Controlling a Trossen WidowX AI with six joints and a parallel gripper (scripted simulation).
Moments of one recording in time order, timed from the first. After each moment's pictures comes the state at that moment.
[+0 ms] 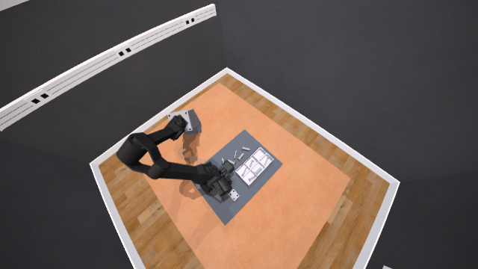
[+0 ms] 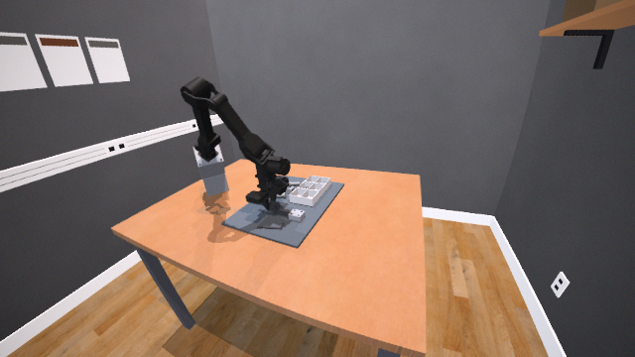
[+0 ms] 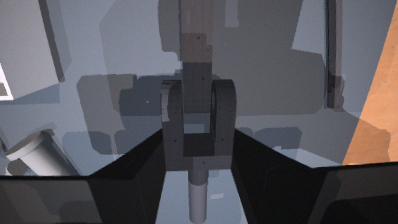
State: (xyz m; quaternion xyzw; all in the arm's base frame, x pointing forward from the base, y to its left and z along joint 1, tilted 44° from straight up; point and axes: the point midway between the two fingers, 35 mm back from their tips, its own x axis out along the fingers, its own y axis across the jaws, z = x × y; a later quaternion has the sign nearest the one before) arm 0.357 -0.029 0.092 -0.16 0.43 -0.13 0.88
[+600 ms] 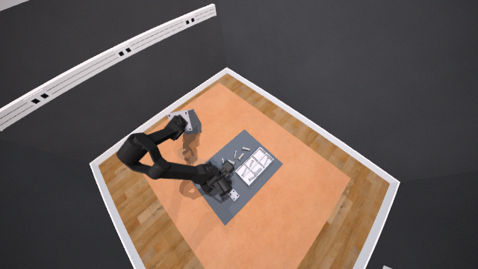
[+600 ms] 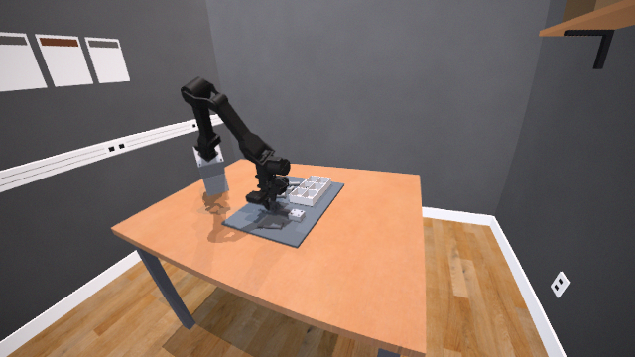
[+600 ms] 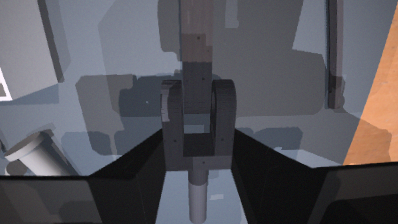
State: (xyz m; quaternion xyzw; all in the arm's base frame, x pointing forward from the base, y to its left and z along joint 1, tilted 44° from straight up) arm 0.357 -0.029 0.092 -0.16 0.43 -0.13 0.88
